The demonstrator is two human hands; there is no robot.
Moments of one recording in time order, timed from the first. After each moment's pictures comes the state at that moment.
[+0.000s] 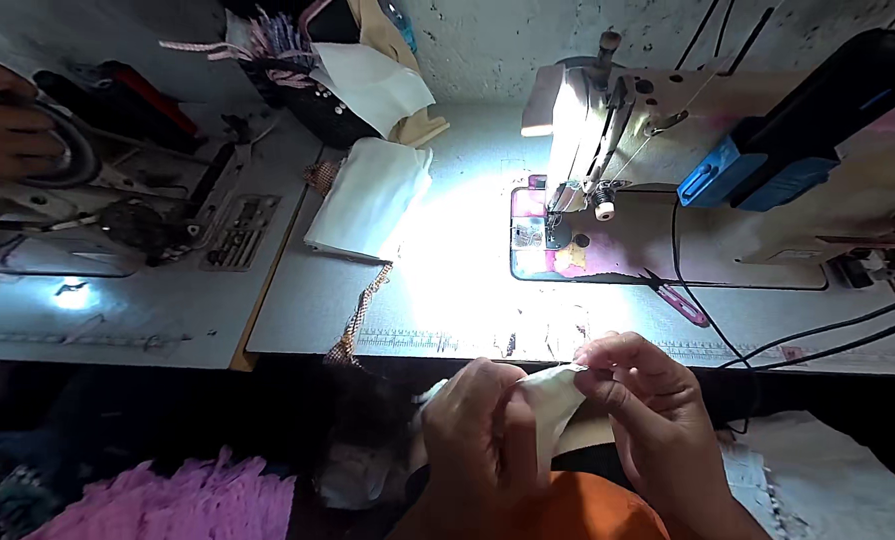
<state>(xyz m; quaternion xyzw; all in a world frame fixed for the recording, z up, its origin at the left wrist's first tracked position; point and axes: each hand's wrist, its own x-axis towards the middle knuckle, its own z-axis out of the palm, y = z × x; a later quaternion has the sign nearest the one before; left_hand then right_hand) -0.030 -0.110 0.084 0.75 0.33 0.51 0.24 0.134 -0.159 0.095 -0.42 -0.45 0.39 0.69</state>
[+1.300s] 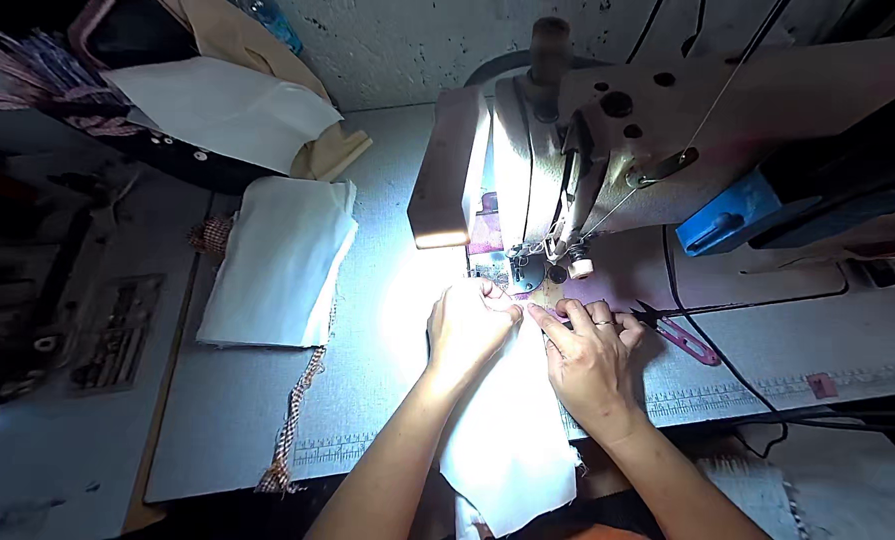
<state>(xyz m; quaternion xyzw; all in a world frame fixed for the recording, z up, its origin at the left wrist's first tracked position) 0.073 0.076 0.058 0.75 0.56 0.05 0.34 0.182 -0.046 0.004 -0.78 -0.57 -0.09 0.24</state>
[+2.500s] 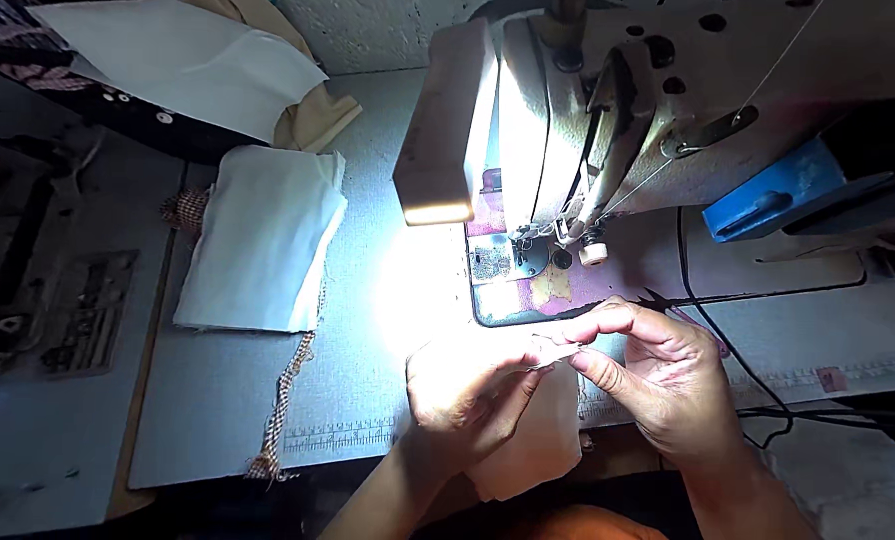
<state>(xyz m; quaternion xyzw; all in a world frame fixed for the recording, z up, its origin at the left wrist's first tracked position) 0.027 0.018 0.048 0.80 0.18 0.50 0.28 0.207 -0.071 0.061 -0.52 -0.51 0.29 0.62</state>
